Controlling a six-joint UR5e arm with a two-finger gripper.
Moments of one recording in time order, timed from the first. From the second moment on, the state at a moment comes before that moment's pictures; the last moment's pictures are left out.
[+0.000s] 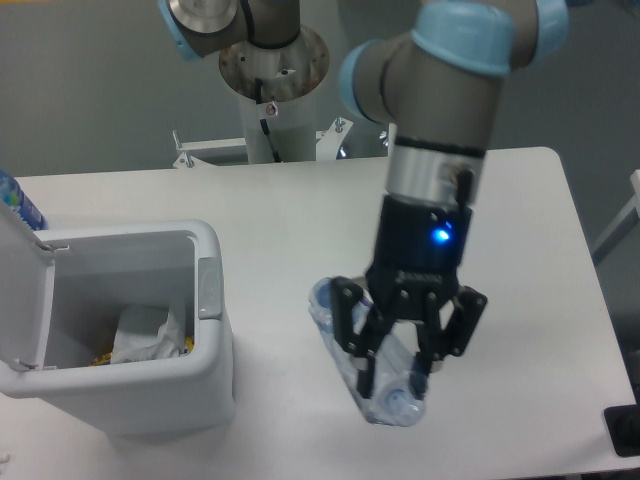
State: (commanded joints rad) arm 2.42 -1.95 -1.16 -0.71 1.04 0.09
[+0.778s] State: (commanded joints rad) arm 2.20 -1.89 -1.21 -0.71 1.04 0.09
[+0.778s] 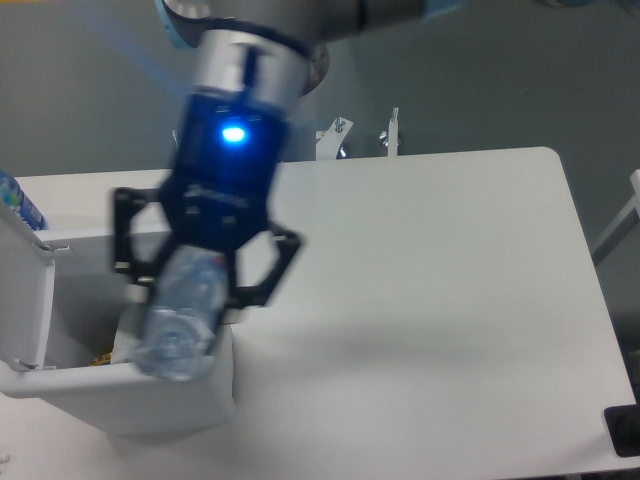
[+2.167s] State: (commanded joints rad) arm 2.33 -1.87 -1.31 -0.71 1.05 0.14
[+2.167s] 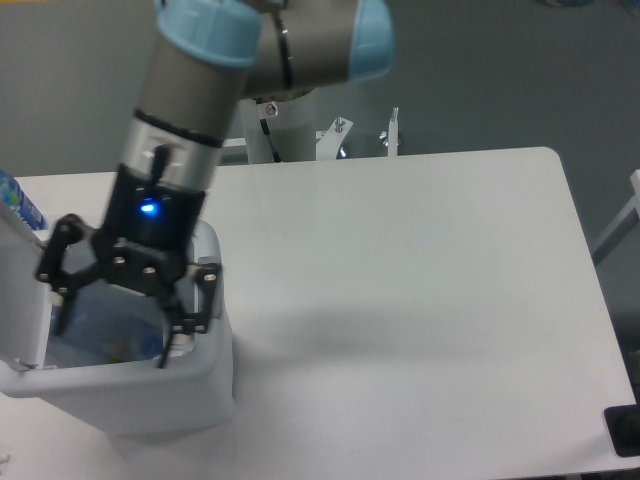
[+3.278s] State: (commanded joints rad) arm 2.55 -1.80 -1.38 -0.98 1.60 1.00
